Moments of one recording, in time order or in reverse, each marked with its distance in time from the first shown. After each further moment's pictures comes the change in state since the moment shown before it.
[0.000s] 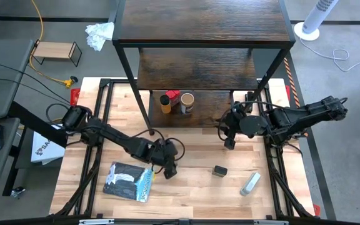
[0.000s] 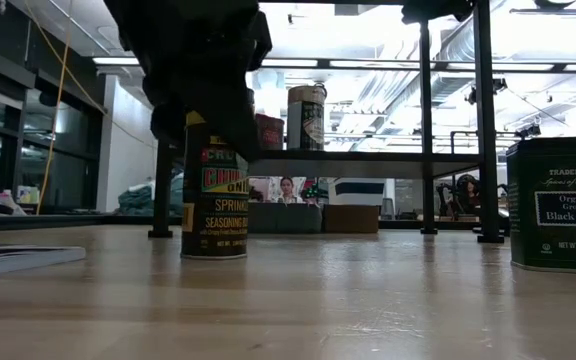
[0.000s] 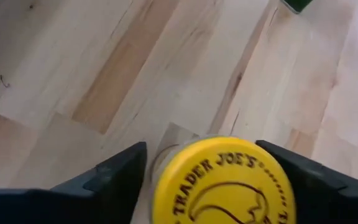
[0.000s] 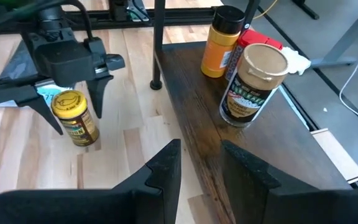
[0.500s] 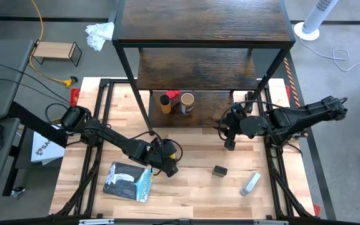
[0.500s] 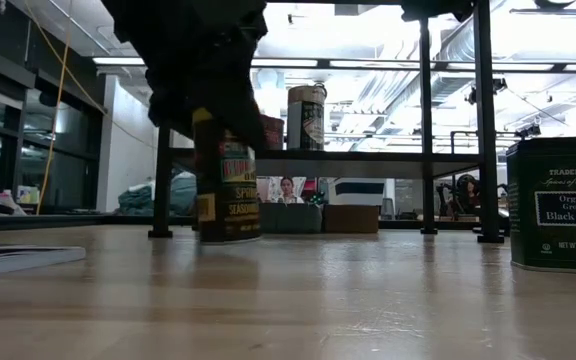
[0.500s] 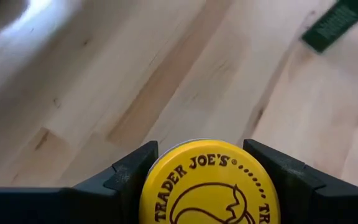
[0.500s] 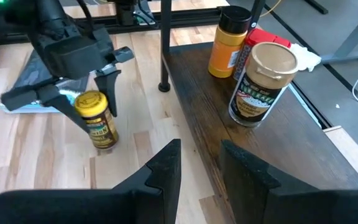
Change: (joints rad) left arm -0.037 -0.010 0.000 0.004 -0.186 -0.038; right arm 0.001 0.000 0.000 0.010 -0.022 0.041
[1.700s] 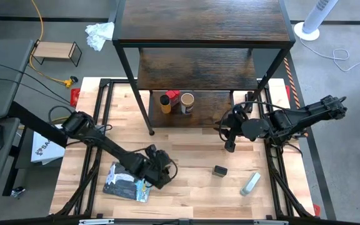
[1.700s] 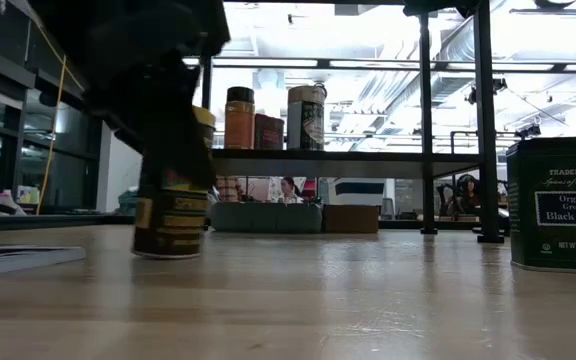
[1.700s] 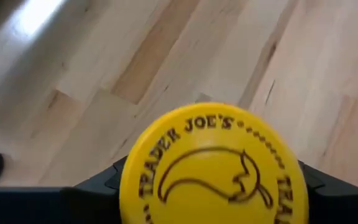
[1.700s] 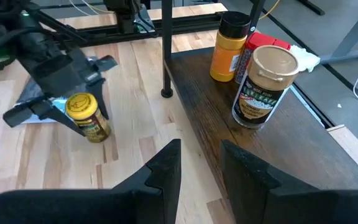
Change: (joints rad) left arm -0.139 0.066 -0.001 -0.114 -0.124 -0.093; right arm 0.043 0.000 0.000 0.013 0.046 0.053
